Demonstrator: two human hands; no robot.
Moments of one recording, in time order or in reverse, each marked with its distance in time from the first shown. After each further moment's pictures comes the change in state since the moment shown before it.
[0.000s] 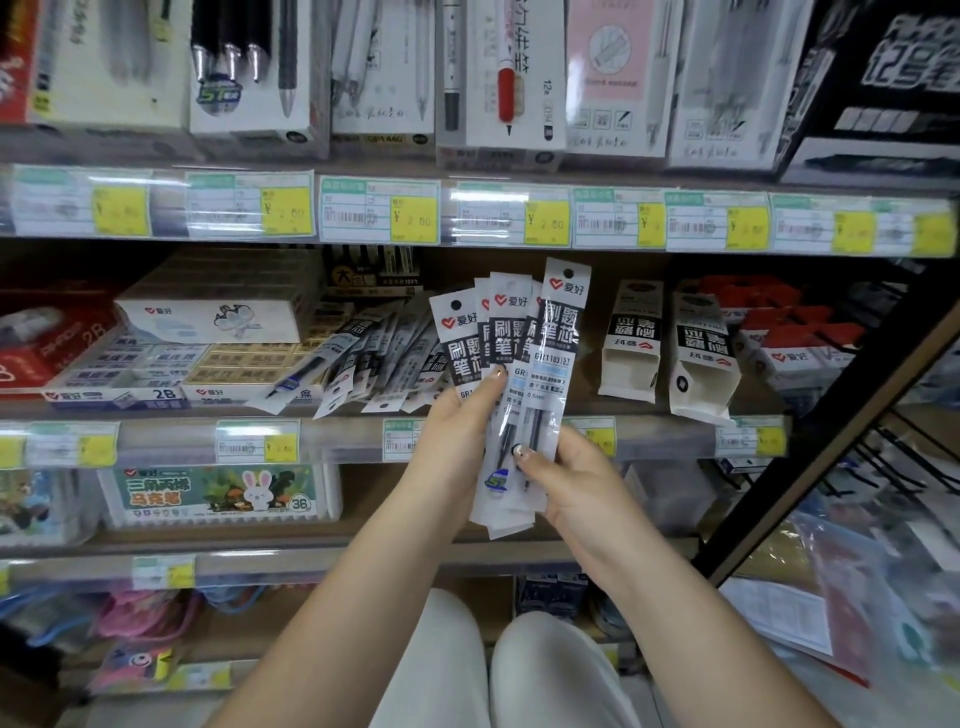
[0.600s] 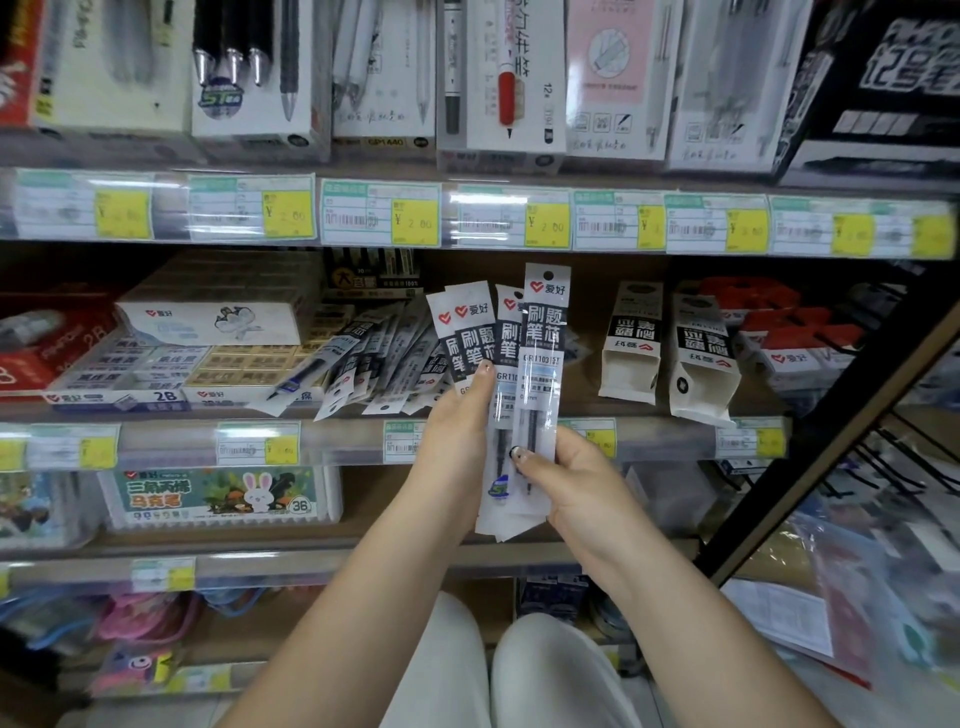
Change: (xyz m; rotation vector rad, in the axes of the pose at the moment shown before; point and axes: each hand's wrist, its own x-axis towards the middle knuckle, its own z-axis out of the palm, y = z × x) left_hand -0.003 0.002 0.007 -0.061 0.043 0.017; right_hand -0.001 -0.002 0.001 -0.037 0.006 0.023
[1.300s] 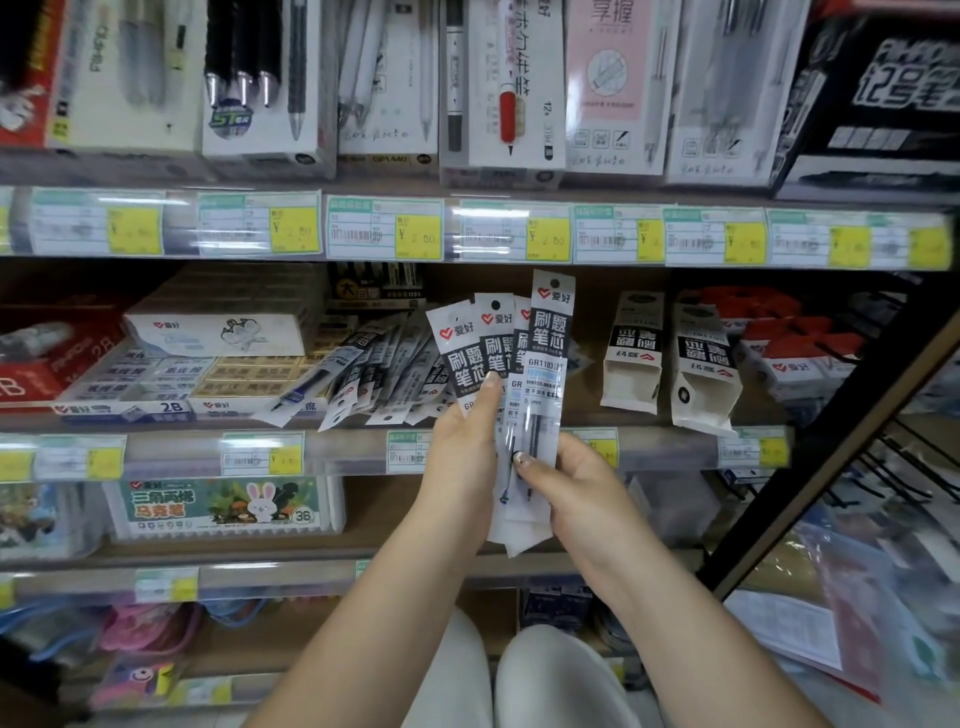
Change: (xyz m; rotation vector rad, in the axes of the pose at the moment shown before) left_hand -0.004 0.000 0.006 0.020 0.050 0.040; right_hand 0.001 -0.002 0.002 -0.006 0.043 0.017
